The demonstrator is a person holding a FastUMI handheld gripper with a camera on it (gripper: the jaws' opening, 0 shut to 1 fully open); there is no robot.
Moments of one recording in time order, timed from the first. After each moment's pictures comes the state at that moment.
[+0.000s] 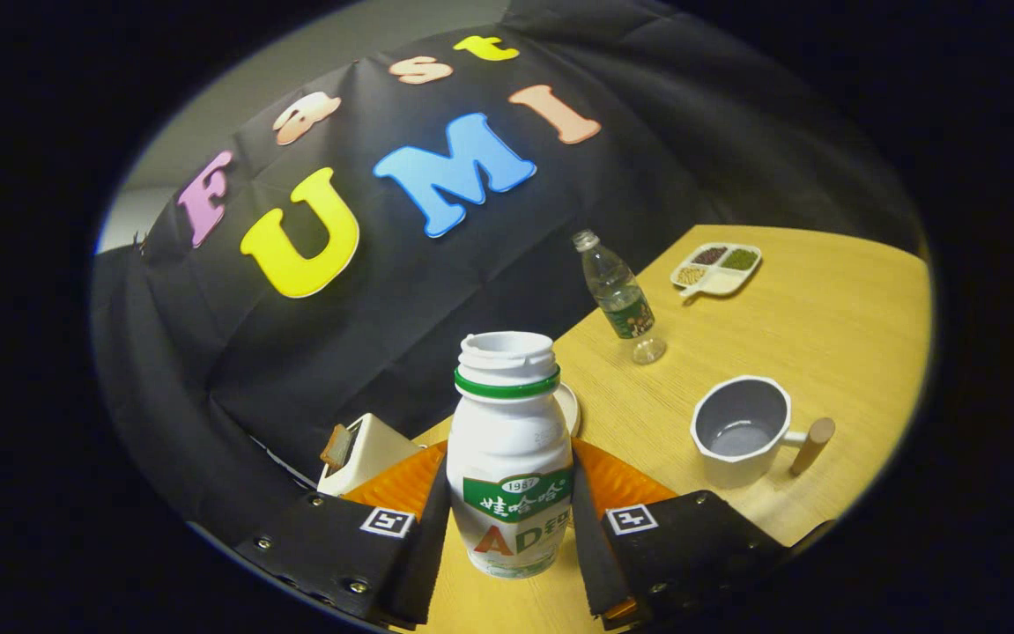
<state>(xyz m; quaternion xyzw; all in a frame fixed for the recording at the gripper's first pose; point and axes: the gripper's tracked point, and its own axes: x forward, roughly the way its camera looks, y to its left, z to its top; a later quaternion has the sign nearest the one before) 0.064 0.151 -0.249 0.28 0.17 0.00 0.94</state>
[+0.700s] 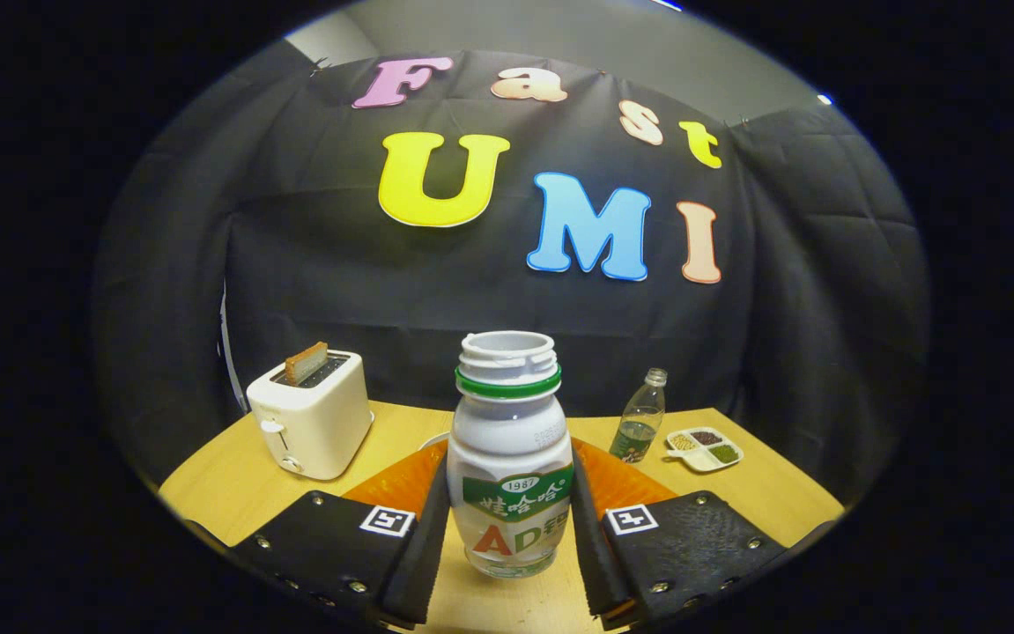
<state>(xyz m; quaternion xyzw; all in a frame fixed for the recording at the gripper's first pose) 0.073 0.182 -0.203 -0.07 0.10 0.01 0.99</state>
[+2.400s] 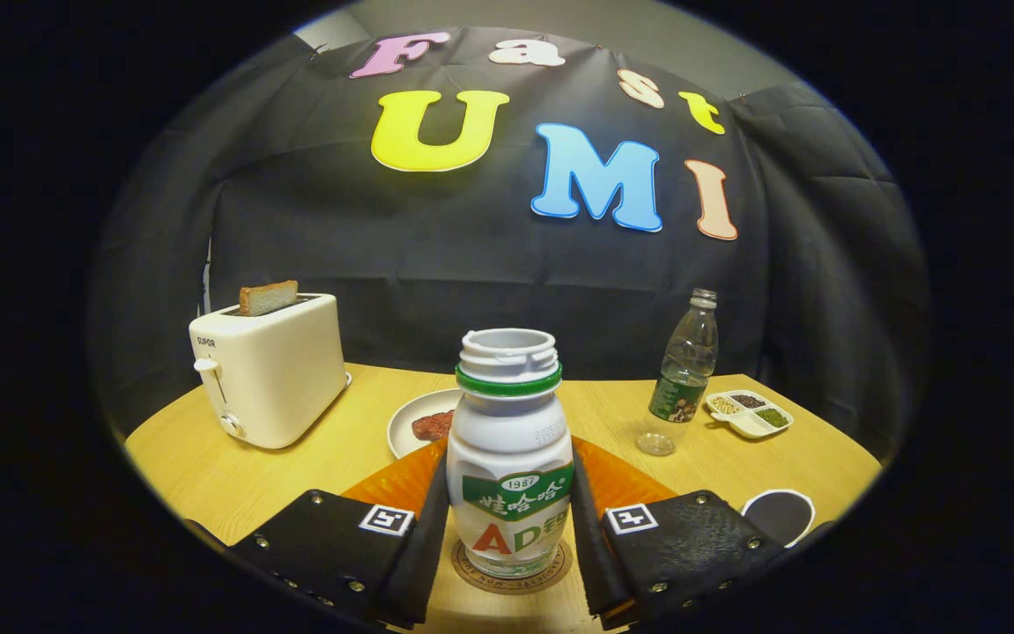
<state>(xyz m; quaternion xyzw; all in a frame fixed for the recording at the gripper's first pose) 0.133 0.181 -0.331 -0.03 0.13 0.00 0.99</state>
